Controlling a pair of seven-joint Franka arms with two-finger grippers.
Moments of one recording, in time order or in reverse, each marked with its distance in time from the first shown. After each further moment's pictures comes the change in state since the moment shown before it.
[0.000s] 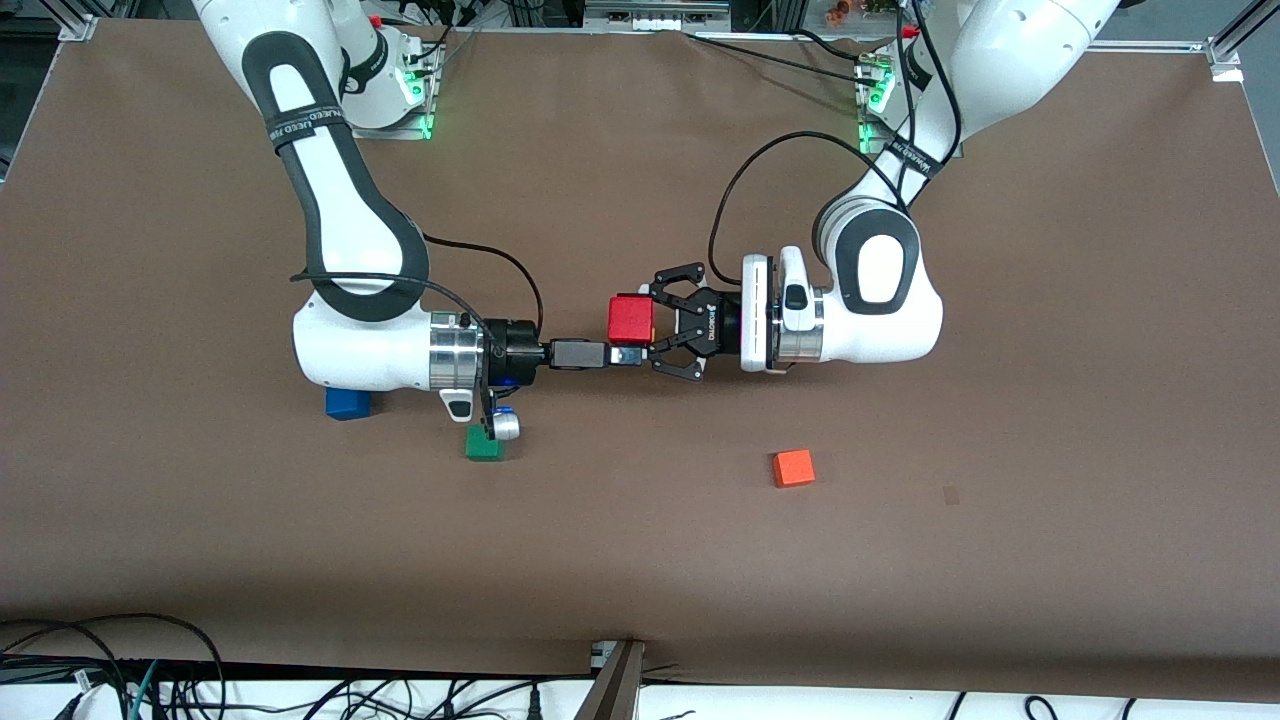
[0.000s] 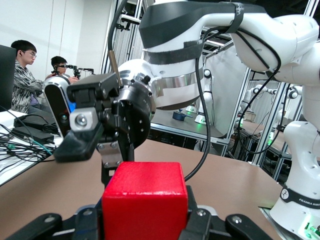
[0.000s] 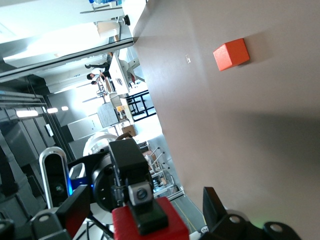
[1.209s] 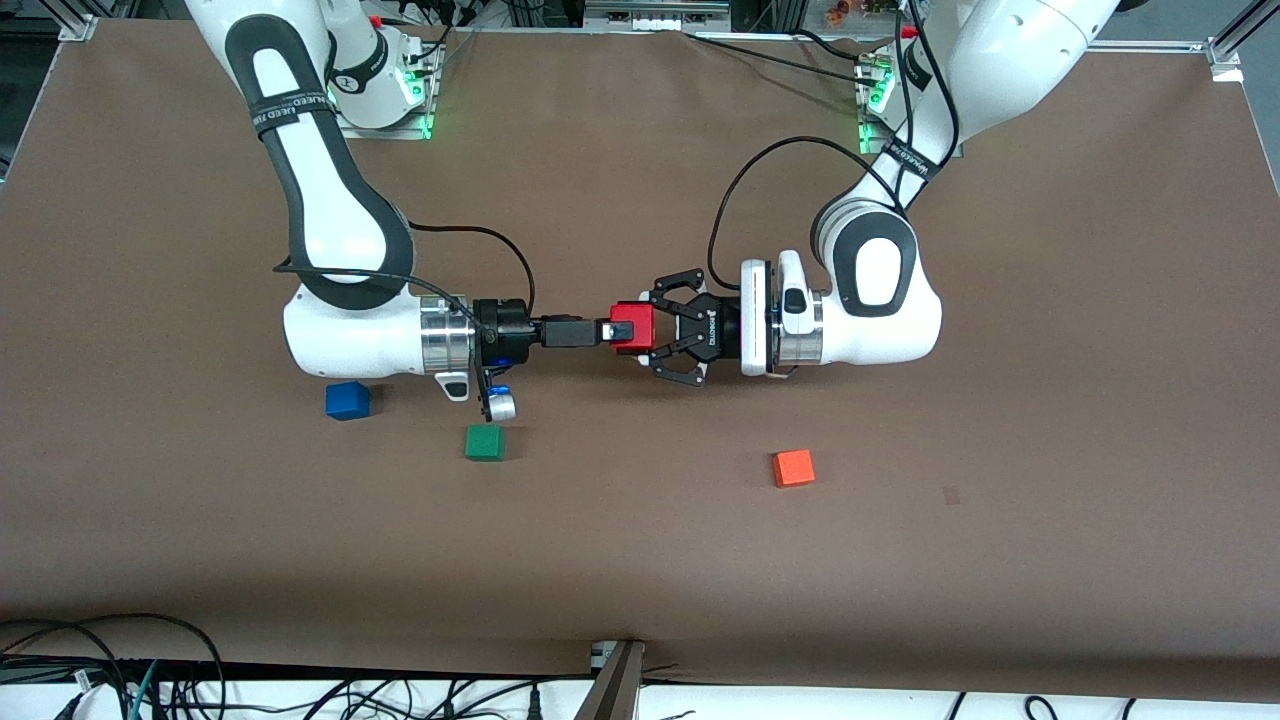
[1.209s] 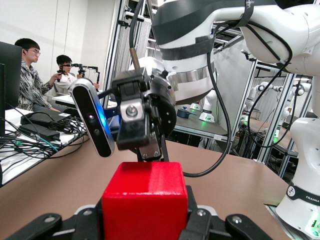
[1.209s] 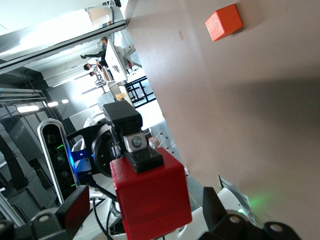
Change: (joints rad) left arm -0.002 0.007 0.001 0.005 0.000 0.020 0.003; right arm -0.001 -0.061 -0.014 -0.096 0.002 -0.083 0.002
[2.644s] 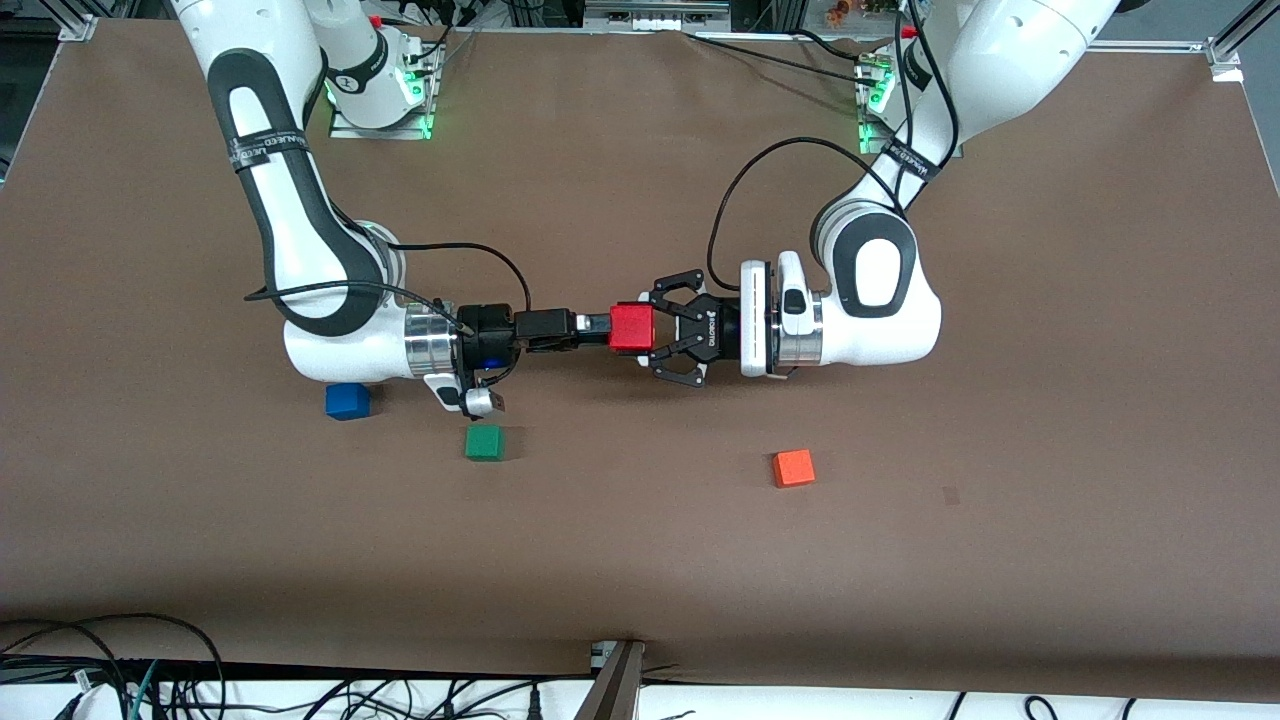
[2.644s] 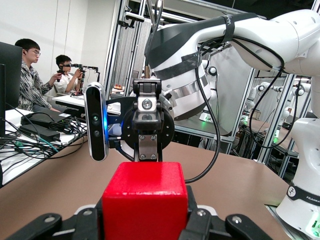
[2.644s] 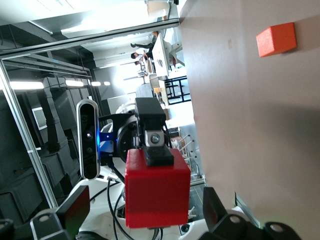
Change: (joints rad) left arm -0.001 0.002 0.000 0.004 0.000 0.000 0.000; right arm -0.034 0.006 0.000 -0.078 0.209 -0.080 -0.352
